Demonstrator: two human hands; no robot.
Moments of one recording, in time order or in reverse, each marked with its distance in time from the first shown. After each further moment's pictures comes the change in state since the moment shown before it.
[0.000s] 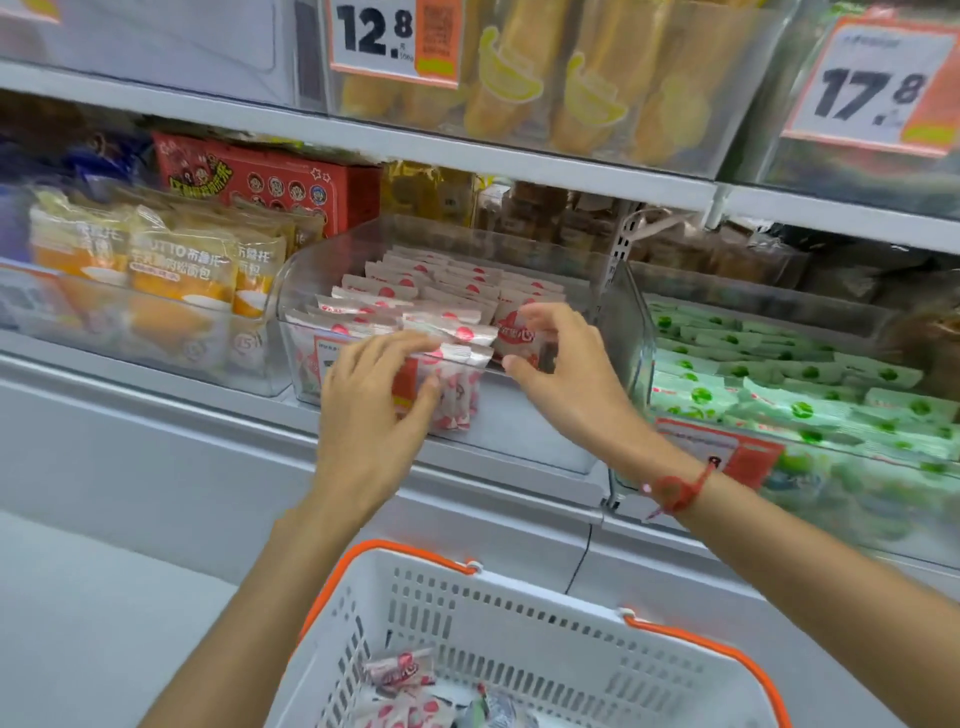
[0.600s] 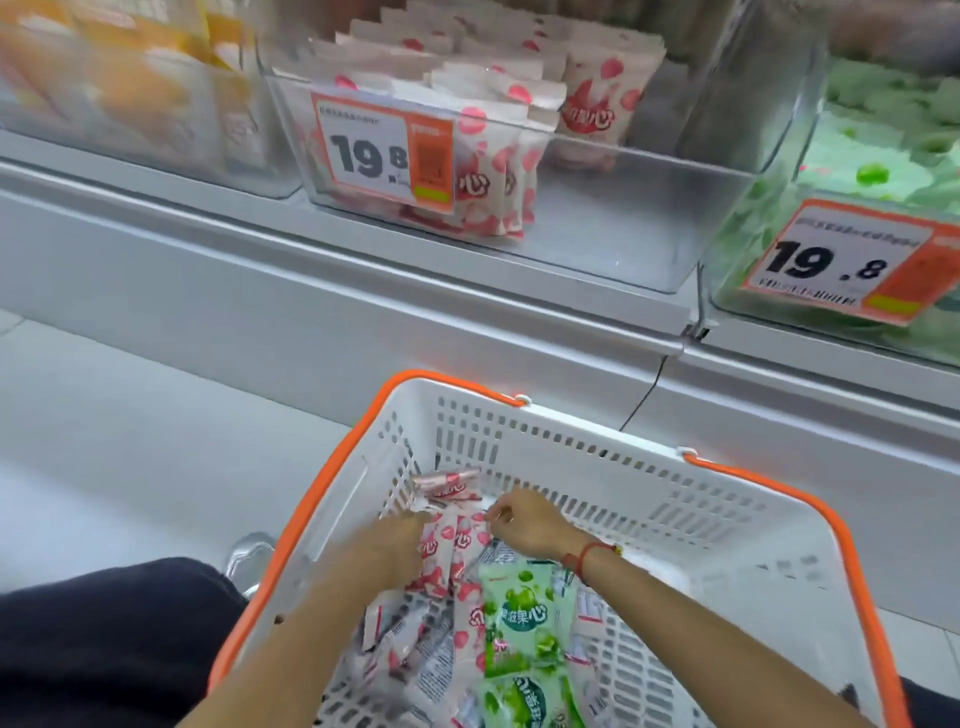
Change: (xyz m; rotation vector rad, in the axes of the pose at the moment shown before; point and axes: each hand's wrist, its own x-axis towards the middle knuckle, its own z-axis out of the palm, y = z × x) left_hand -0.260 -0.119 0.059 0.386 -1.395 -0.650; right_hand -0.188 0.156 0.195 -0.024 -0.947 0.491
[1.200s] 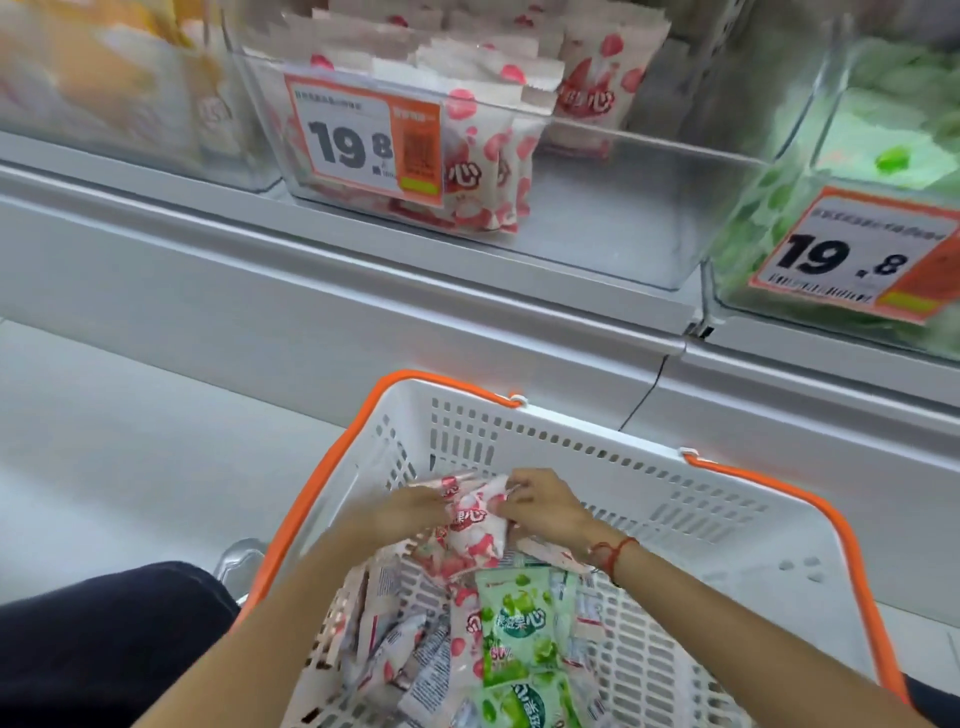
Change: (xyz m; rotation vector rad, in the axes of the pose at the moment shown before) left_hand -0.003 0.012 -0.038 -0.777 -0.219 0.067; right_hand 0.006 0.011 -0.011 0.419 0.074 0.055
